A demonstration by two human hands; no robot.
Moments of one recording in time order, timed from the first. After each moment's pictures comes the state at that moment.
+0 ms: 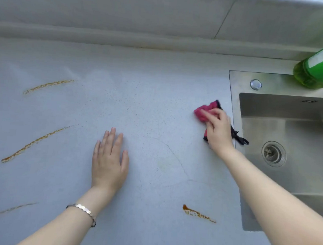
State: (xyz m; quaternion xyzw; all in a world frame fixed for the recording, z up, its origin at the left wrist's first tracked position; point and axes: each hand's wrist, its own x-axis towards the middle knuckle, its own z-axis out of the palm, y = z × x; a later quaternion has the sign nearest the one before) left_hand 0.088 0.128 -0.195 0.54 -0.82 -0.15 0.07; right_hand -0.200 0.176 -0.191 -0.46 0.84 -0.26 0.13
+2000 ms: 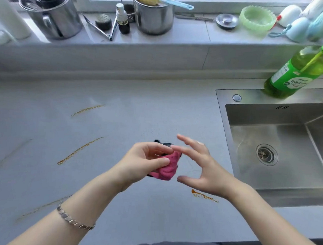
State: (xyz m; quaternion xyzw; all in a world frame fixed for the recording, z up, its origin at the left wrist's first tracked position) left_hand 0.084 0.155 0.016 0.39 -0.55 -0.73 0.06; right_hand -0.080 0.263 -0.018 -0.60 0.65 -0.30 0.37
